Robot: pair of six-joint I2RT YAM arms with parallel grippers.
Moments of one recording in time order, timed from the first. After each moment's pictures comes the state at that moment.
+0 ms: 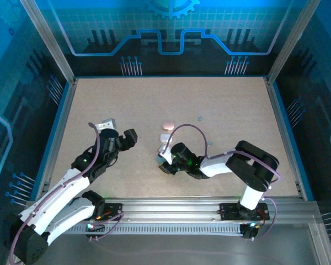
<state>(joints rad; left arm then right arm) -0.47 0.83 0.61 -0.36 -0.25 -0.71 0.92 1.69 0.61 0.38 -0.08 -0.05</state>
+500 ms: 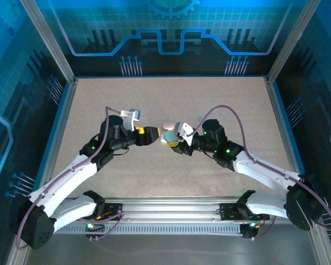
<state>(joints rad) -0.47 1.04 0.76 -0.13 0.40 -0.61 0.68 1.17 0.72 0.08 -0.45 -0.32</state>
